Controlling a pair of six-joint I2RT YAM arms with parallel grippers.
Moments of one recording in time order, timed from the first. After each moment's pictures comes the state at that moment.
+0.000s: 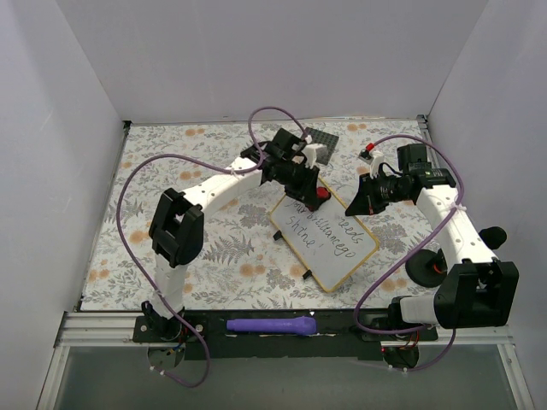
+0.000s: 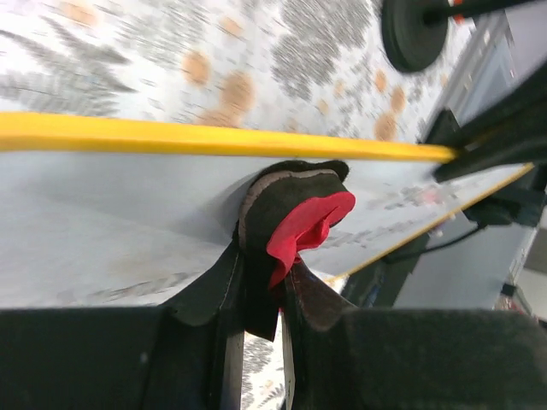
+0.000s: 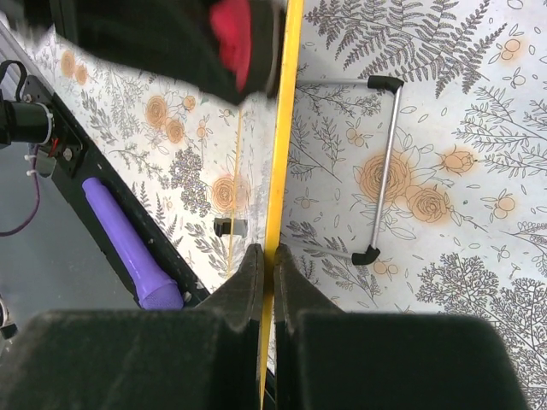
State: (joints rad) left arm -0.74 2.01 1.75 -0.63 0.61 -0.22; right arm 0.10 1.33 1.13 -0.90 -0.81 -0.23
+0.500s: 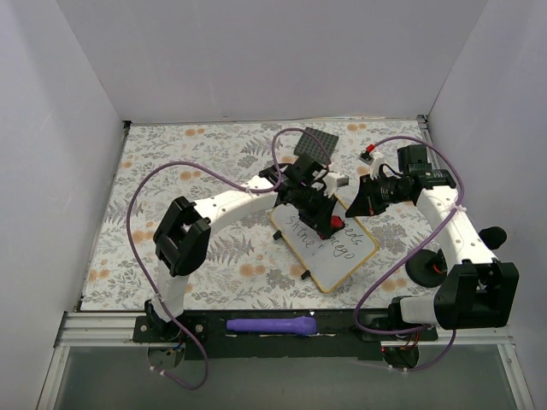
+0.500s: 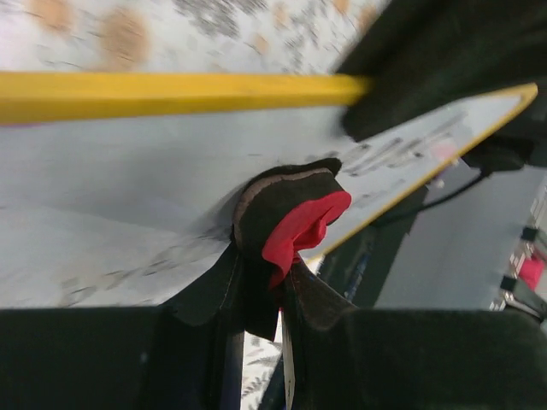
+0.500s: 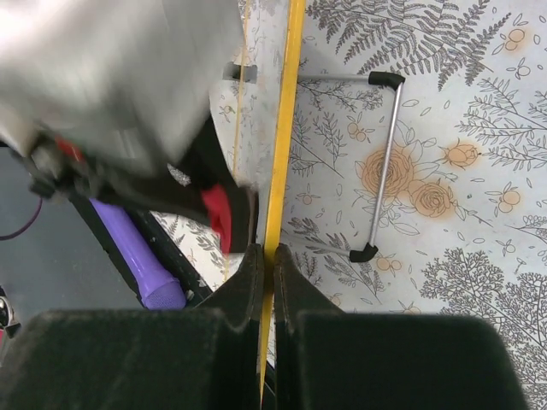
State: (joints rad) left arm -0.83 1.99 1.69 -0.61 0.57 -0.19; right arm 0.09 1.32 1.12 -0.90 -0.81 -0.23
